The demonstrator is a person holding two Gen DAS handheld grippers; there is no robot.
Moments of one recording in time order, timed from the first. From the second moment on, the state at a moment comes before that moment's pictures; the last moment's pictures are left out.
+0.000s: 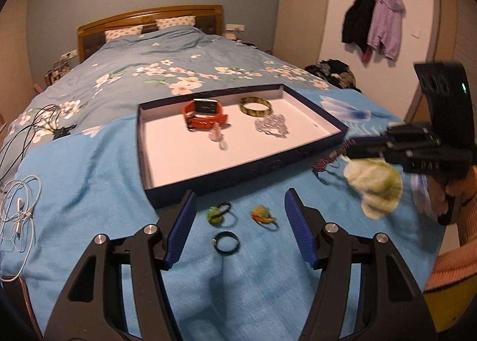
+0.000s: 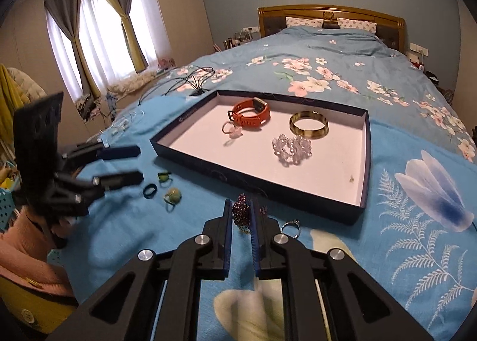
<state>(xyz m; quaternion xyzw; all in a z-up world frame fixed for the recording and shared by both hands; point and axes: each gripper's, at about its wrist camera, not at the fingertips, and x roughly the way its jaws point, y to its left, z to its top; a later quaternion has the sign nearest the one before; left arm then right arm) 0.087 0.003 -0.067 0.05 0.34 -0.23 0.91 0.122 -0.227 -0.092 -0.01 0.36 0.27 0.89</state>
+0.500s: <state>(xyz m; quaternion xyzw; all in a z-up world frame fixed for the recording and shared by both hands) 0.086 -0.012 -0.081 0.06 0.36 -0.26 0.90 0.122 -0.233 -0.089 0.02 0.36 0.28 0.89</state>
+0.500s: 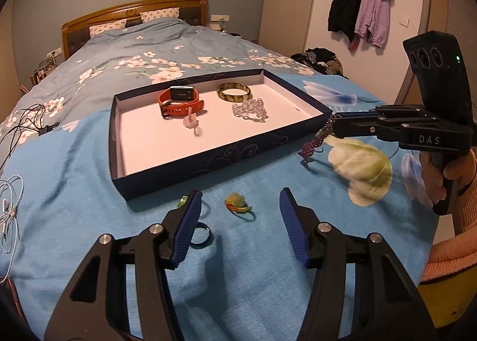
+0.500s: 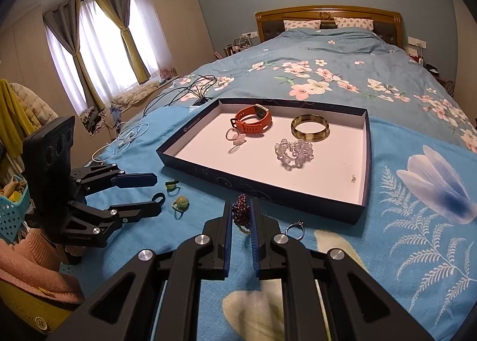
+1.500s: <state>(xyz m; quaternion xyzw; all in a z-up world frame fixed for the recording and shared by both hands) 0.098 0.008 -0.092 0.05 0.39 -0.22 0.89 0.121 -0.237 -0.088 0.04 0.35 0.29 0.89</state>
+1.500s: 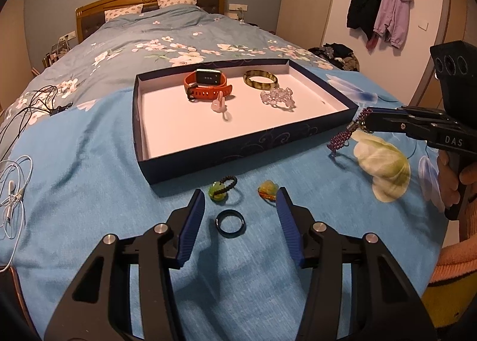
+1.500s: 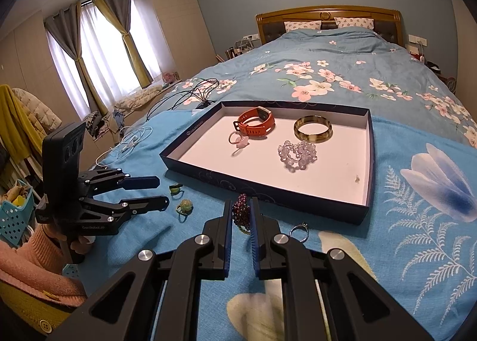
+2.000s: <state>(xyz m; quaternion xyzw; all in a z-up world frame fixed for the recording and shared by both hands) 0.107 0.010 -0.107 0.04 0.43 -0.21 0.88 0.122 -0.236 -0.090 0.04 0.35 0.29 0.89</state>
